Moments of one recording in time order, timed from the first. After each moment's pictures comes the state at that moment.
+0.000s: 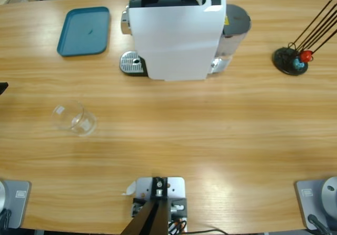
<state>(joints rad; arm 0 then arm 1) -0.80 0.75 -0.58 0.36 0.23 -0.04 0.95 1.69 -1.48 0.20 -0.36 0.58</state>
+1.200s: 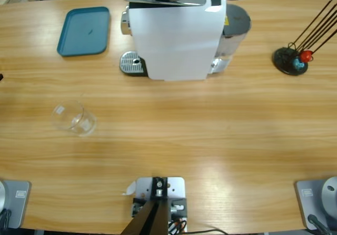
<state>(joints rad) -0.80 0.80 -0.67 0.43 0.23 -0.06 0.89 1.91 -1.39 0.01 -0.29 0.57</state>
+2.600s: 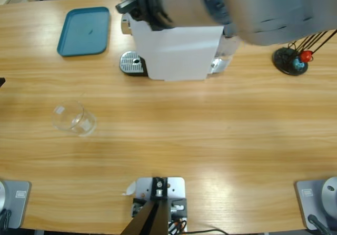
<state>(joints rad) -0.80 0.79 -0.66 0.44 0.22 -0.06 1.03 1.78 -1.32 0.08 -0.32 0.11</state>
